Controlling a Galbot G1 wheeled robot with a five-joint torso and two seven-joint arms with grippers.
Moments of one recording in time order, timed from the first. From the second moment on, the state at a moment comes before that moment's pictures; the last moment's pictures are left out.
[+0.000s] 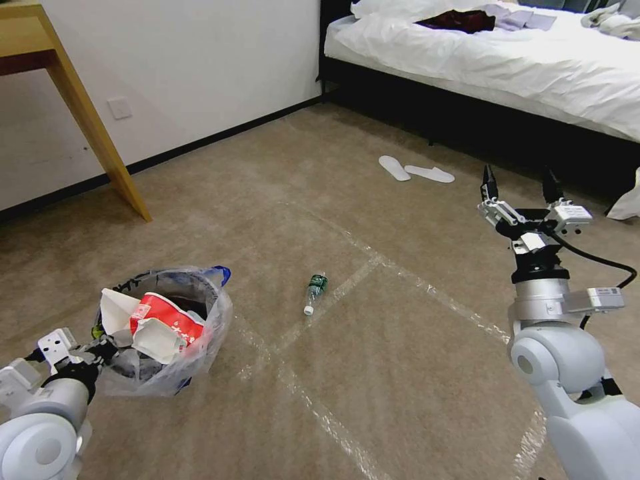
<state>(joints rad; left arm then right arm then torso) 1.54 -1.31 -1.00 -2.22 -0.94 0.61 -0.40 -1.18 1.01 0.55 2.10 0.54 0.23 0.21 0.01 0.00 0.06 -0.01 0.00</state>
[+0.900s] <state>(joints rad) 1.55 -1.32 -1.00 -2.22 -0.93 0.60 -0.40 -1.19 1.03 0.53 2.09 0.52 0.23 0.21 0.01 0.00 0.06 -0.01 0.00</state>
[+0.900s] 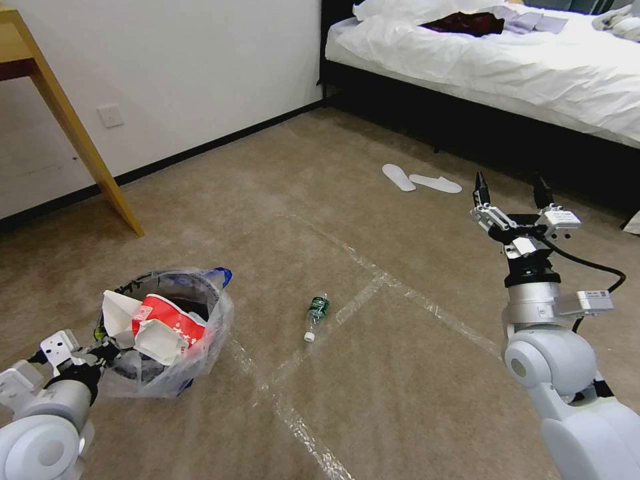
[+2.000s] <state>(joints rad) 1.55 -1.32 -0.99 -2.22 -0.92 0.60 -0.40 -1.16 1.00 0.47 2.08 0.52 0.16 0.28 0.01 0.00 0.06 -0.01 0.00</state>
